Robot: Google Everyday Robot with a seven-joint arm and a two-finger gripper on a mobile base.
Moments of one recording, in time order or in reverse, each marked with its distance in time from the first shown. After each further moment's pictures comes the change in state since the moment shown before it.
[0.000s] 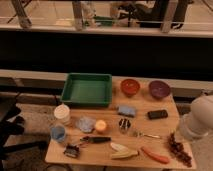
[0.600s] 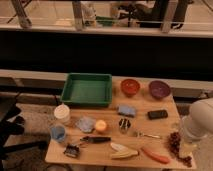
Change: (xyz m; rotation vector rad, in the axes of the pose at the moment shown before) arm 0.004 -0.001 0.022 0.024 0.003 -0.051
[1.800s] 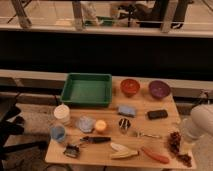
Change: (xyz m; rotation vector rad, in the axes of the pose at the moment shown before) arm 0.041 -0.027 0.079 0.010 -0.041 -0.006
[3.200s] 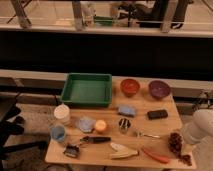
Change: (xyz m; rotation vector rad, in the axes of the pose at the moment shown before) arm 0.038 0.004 0.056 -0.059 -0.050 -0.045
